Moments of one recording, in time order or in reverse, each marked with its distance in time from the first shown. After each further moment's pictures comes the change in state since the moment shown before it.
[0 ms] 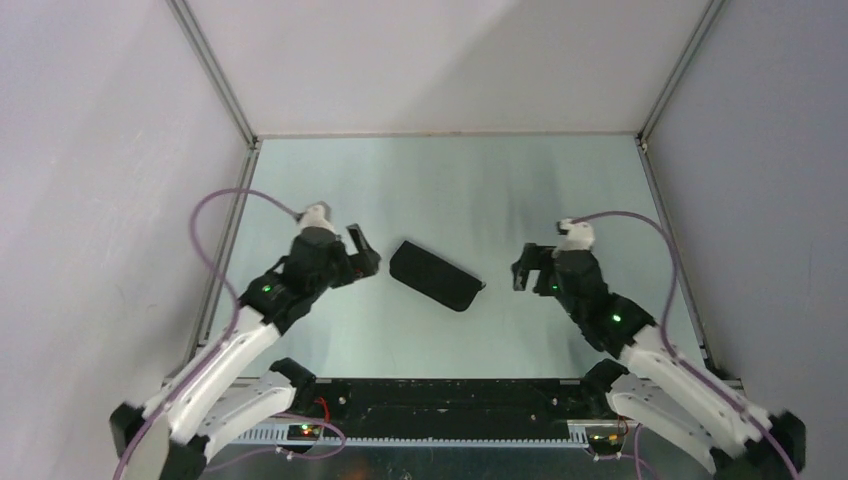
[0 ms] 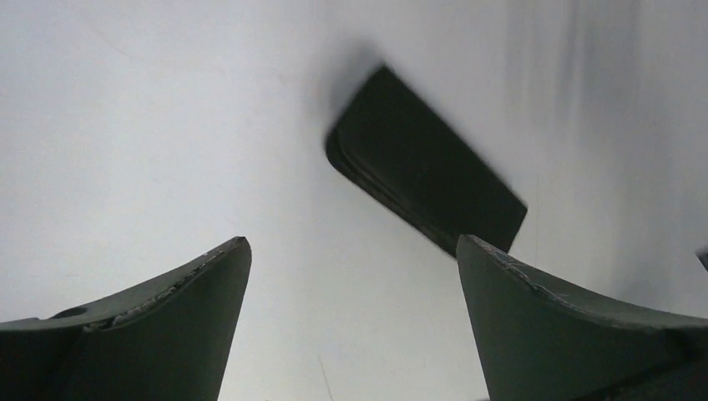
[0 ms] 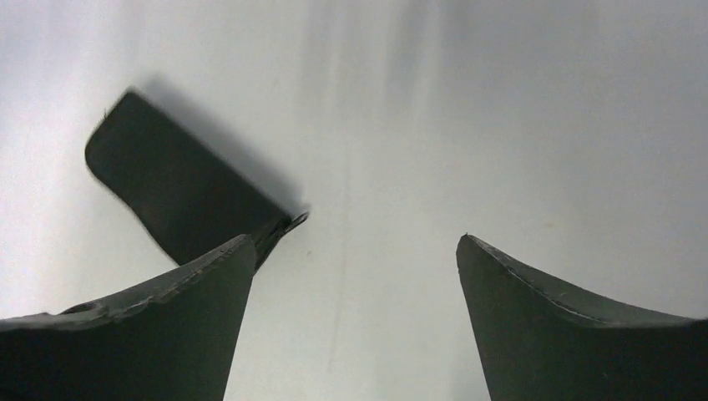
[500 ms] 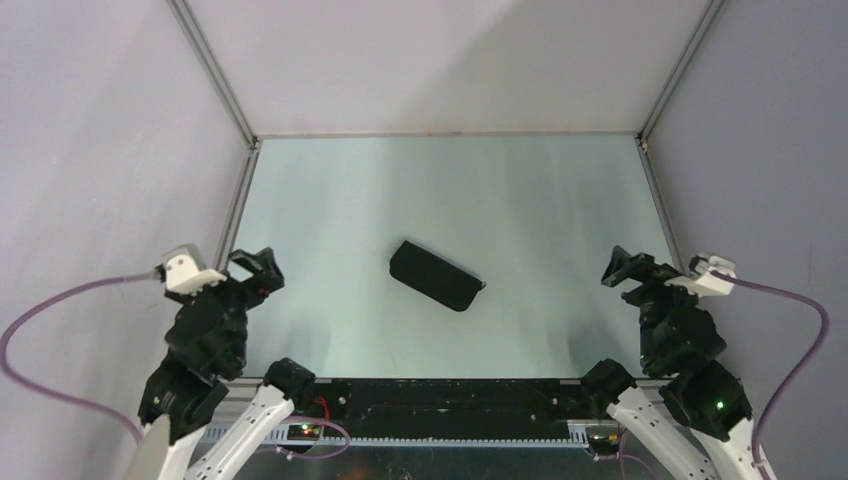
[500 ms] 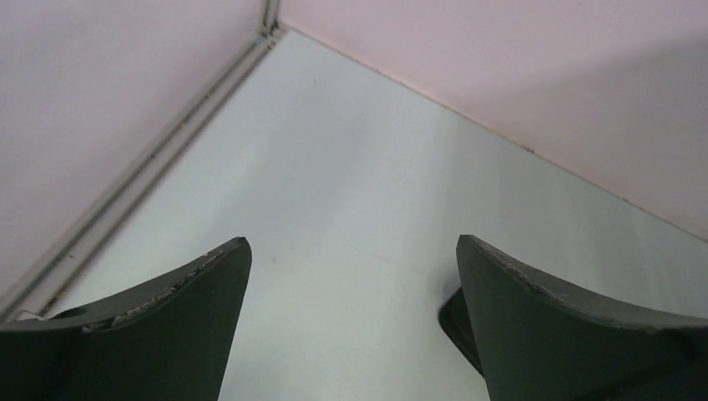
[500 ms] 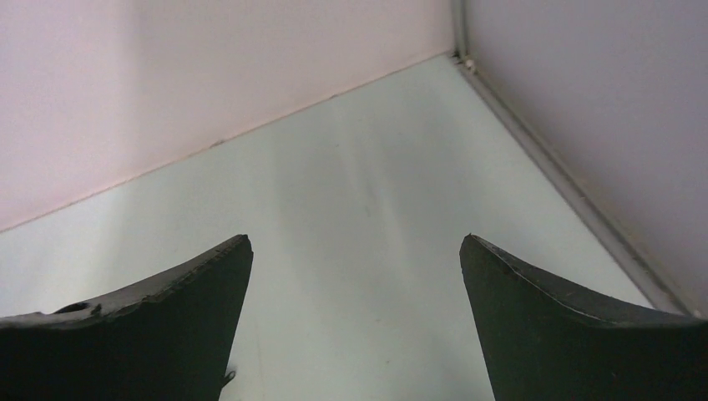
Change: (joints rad) left arm 0.061 -0.578 0.200 -0.262 -0.572 0.229; right arm -0.060 -0.591 0.204 -0.303 0.479 -0.156
